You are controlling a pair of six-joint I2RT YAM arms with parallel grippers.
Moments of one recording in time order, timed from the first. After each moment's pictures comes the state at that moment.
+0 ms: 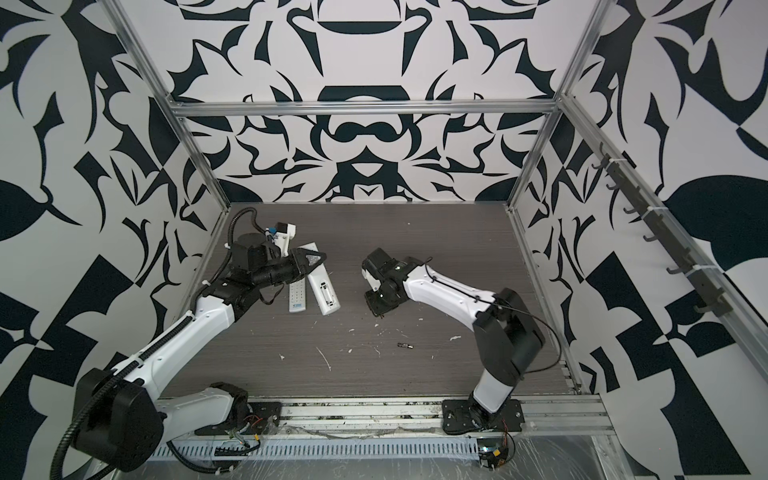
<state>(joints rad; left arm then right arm) -0.34 1.20 0.84 -0.06 0.57 -0.82 0.74 1.59 1.23 -0.77 -0.11 0.27</state>
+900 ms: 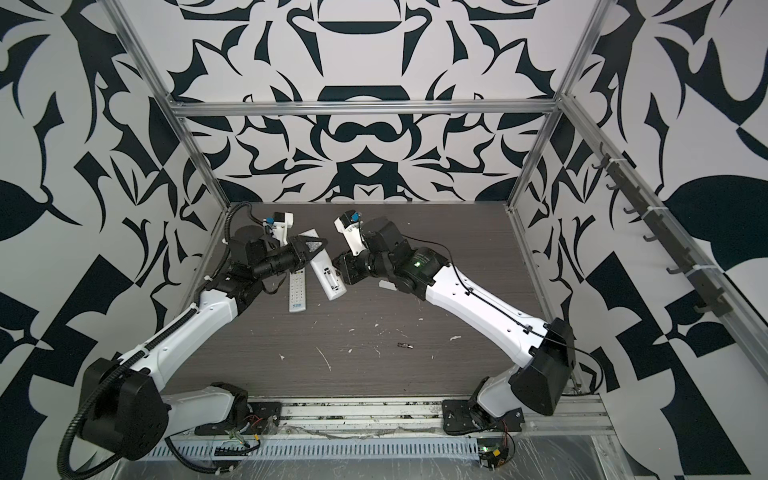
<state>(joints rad) -0.34 1.25 0.88 0.10 0.58 -0.95 0.85 1.48 1.43 -0.50 -0.23 0.36</state>
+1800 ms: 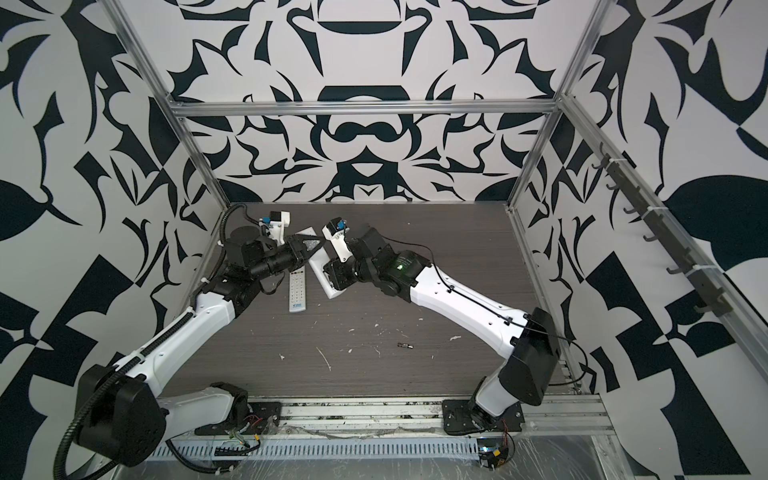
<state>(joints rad) -0.34 1.22 0.87 0.12 0.57 -0.97 0.89 1.55 1.45 -0.48 -0.16 0.34</state>
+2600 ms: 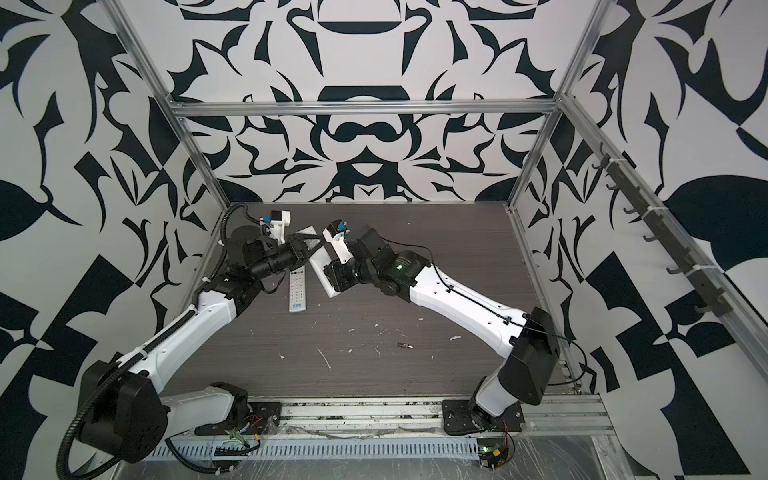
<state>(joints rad) -0.34 1.24 0.87 0.15 0.58 -0.98 0.89 1.55 1.45 -0.50 -0.19 0.36</state>
